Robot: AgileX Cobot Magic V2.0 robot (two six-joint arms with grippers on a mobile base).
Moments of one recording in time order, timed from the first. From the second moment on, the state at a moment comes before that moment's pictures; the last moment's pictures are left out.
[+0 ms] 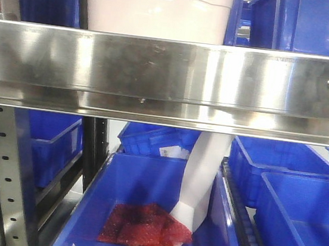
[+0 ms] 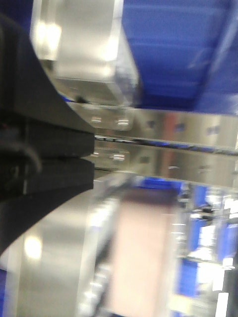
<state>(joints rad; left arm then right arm) -0.07 0.02 -0.05 -0.13 -0.01 0.08 -0.06 -0.01 0.03 0.08 0.01 0.02</state>
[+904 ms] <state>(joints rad) -0.14 -0.01 0.03 -0.02 -0.06 0.06 -0.06 -0.01 0.03 0.08 0.02 0.02</state>
